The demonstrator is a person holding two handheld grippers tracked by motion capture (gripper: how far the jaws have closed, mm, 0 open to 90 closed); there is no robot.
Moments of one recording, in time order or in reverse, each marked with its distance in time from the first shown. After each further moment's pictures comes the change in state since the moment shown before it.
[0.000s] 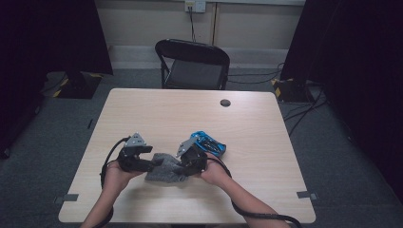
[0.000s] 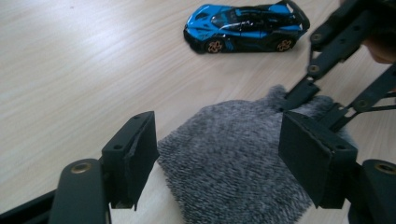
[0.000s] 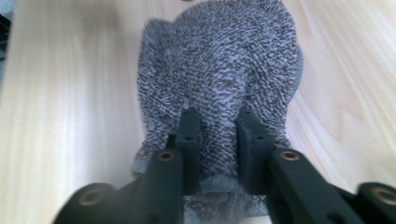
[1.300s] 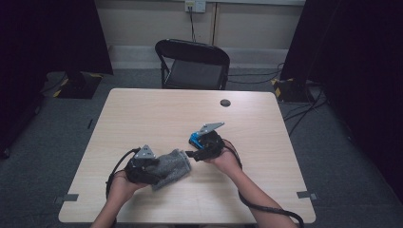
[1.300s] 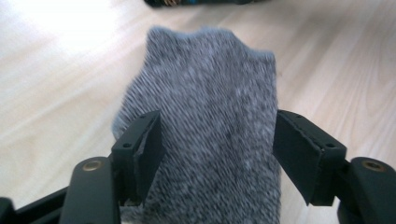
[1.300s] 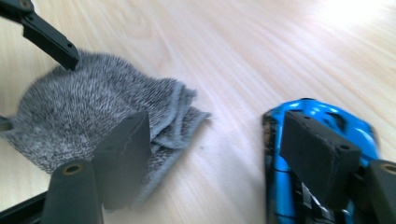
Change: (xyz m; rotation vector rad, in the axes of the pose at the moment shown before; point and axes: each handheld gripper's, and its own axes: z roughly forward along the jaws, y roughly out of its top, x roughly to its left) left arm -0.029 -0.008 0.017 0.084 -0.034 0.051; right arm -0.053 -0.027 -0.043 -0.208 -0.224 0.243
